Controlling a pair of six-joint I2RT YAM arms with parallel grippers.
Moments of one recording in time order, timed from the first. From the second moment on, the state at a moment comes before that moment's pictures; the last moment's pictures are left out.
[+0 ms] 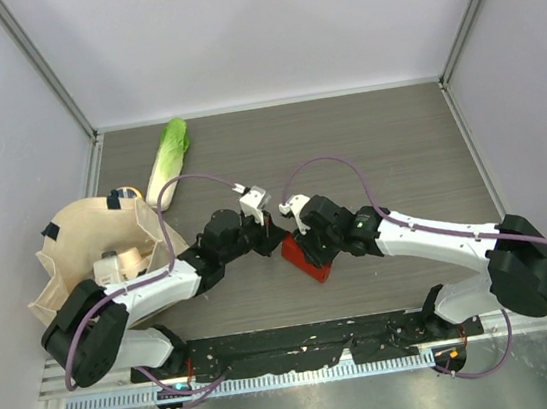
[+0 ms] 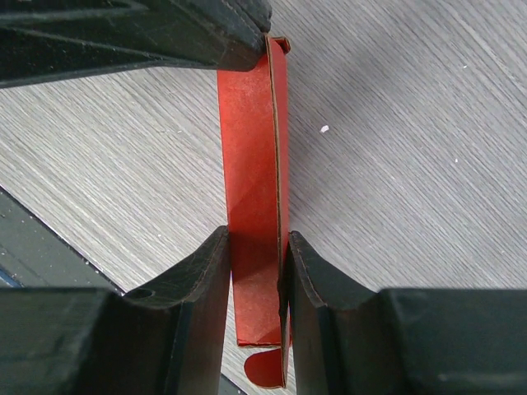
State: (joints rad) left arm -0.77 1.32 0.55 0.41 0.21 -0.32; right arm 0.91 1.34 0.86 -0.46 0.02 0.18
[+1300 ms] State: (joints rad) left arm -0.79 1.39 0.46 0.63 0.03 -0.40; right arm 0.92 1.37 0.82 -0.31 0.11 0.10
